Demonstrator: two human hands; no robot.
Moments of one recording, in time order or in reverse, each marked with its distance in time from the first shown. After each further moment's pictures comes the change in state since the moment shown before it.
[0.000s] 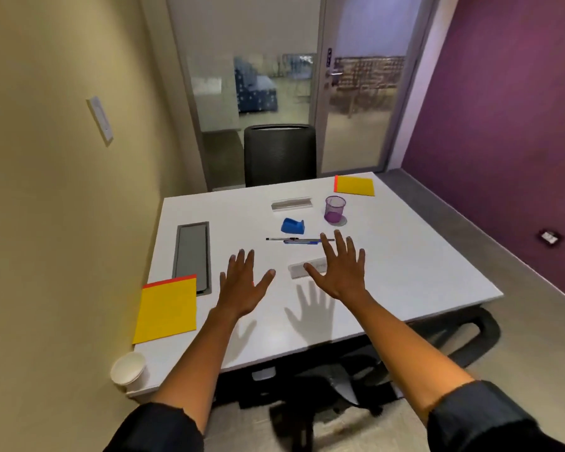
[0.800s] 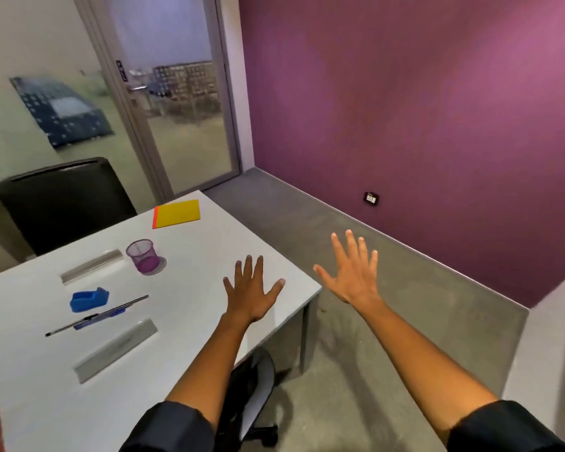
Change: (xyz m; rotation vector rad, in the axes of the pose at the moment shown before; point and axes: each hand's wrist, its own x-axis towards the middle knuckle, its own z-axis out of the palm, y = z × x) left_hand 0.089 0.441 0.308 0.223 -0.251 0.452; right_hand -0.039 0.514 -0.108 -0.082 0.154 0.517
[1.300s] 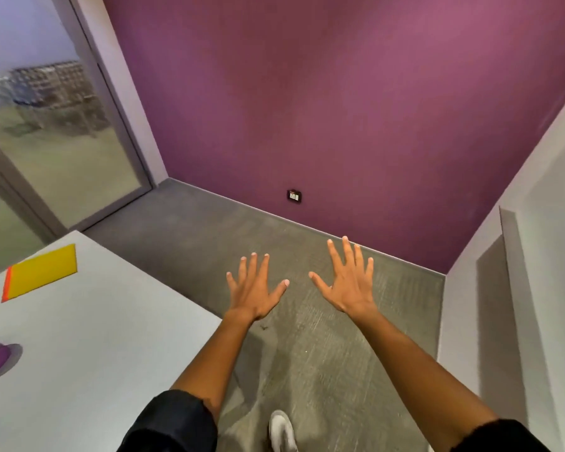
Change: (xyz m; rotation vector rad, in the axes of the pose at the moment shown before) left_hand 0.164 0.223 0.103 0.095 -0.112 0.330; right_hand 0.079 0.228 0.000 -0.032 0.037 0.284
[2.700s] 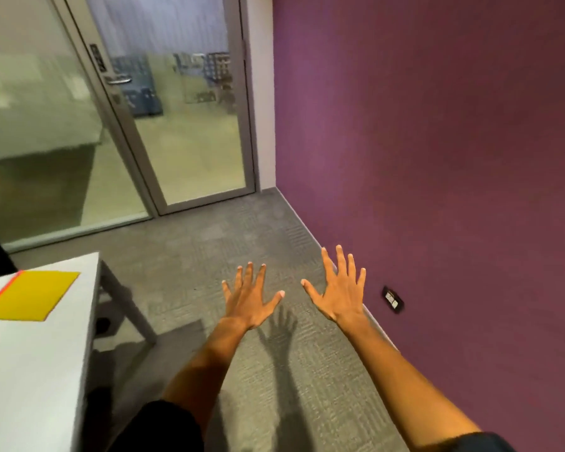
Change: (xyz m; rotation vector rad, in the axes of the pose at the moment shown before) left_hand 0.603 -0.113 -0.053 -0.081 0.148 -0.620; right_hand 0.712 -0.127 0.169 0.112 -0.209 -0.570
